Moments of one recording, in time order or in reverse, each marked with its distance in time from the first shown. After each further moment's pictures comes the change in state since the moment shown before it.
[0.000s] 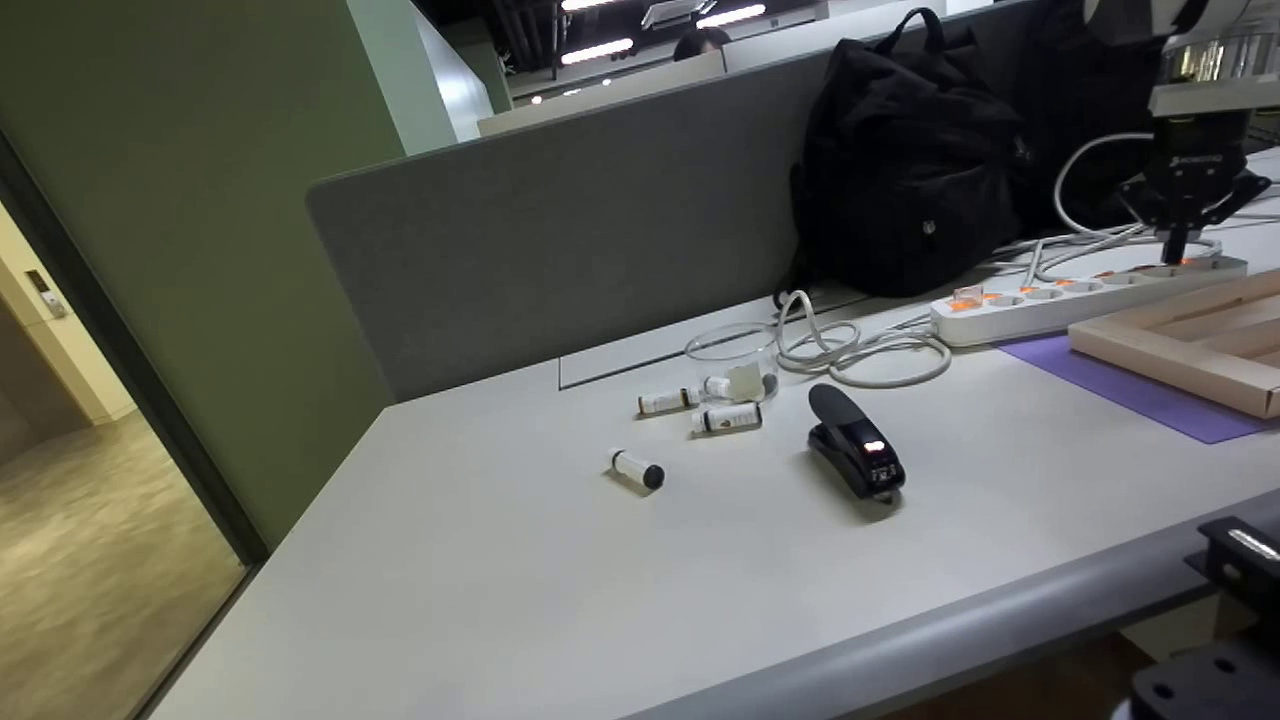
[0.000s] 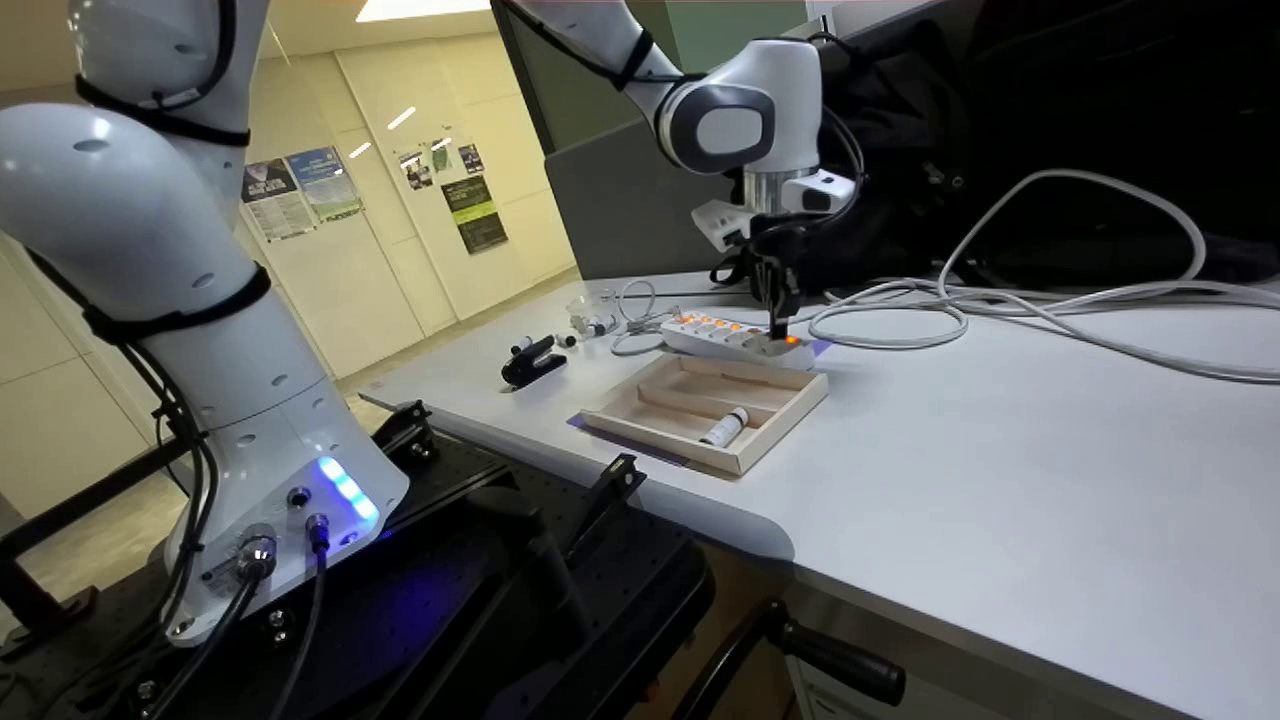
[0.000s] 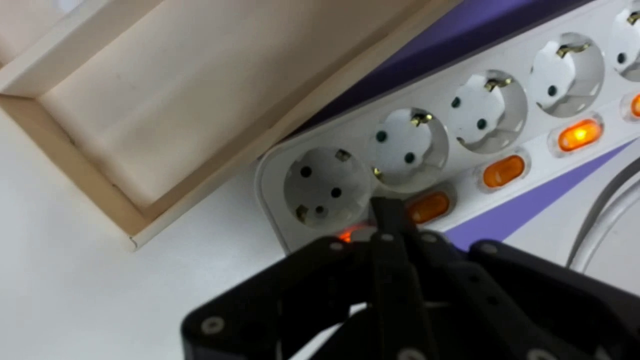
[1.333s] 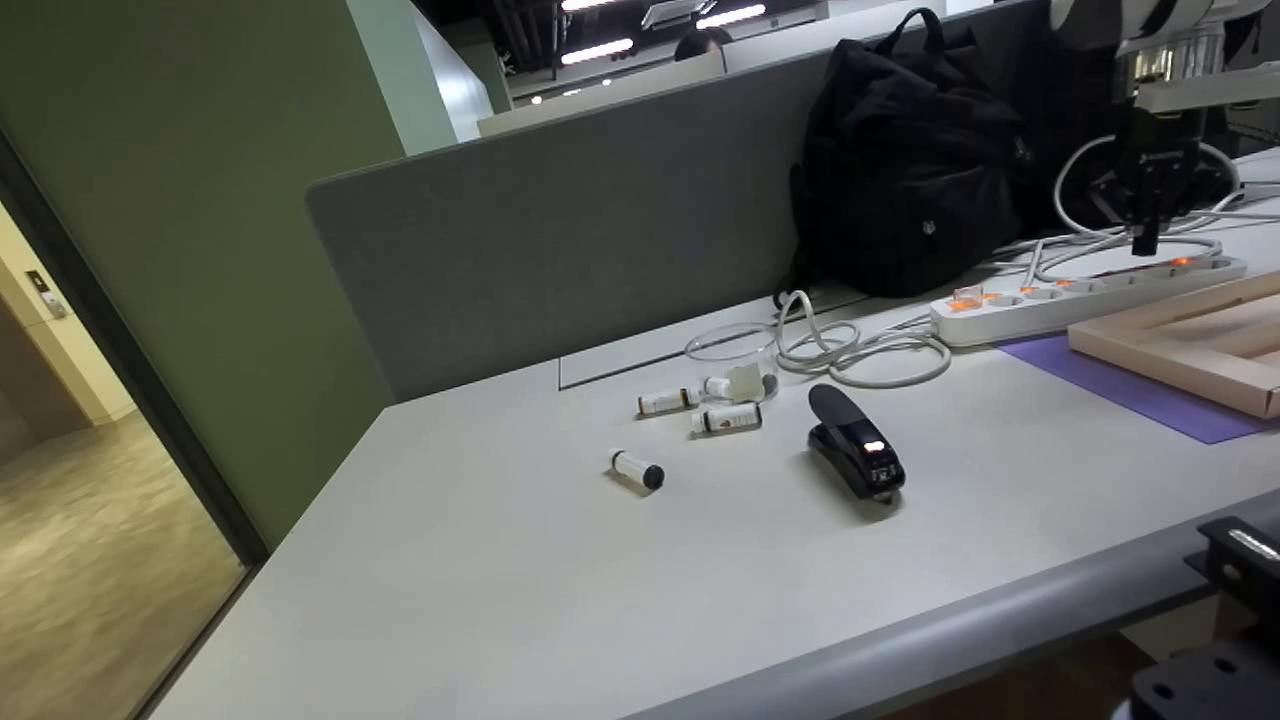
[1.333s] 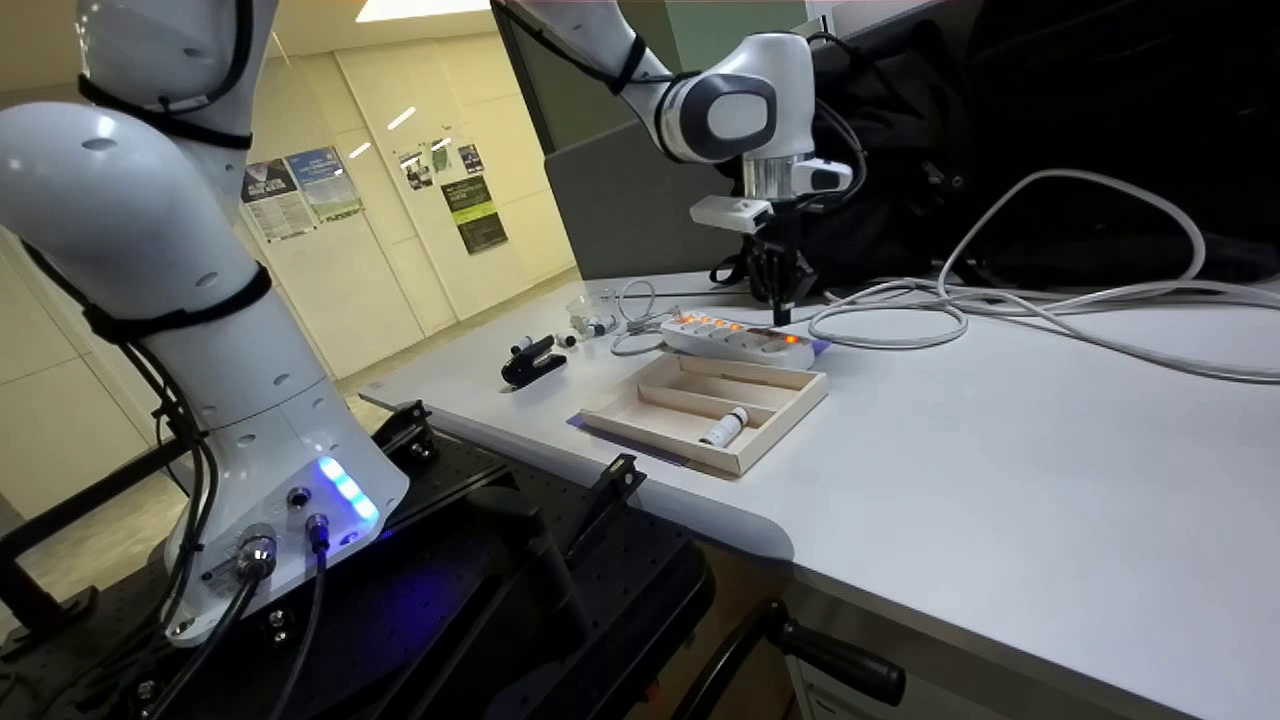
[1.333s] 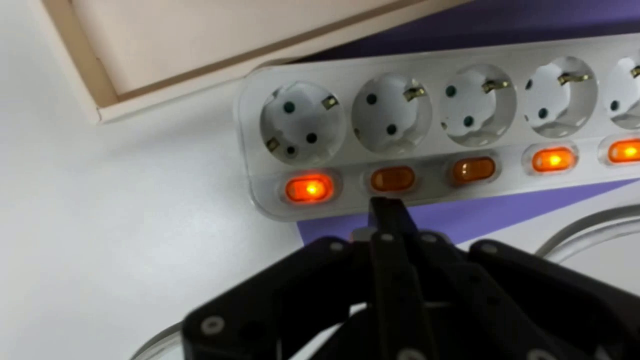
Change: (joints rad) arm 0.035 0.026 0.008 0.084 -0.136 -0.043 -0.160
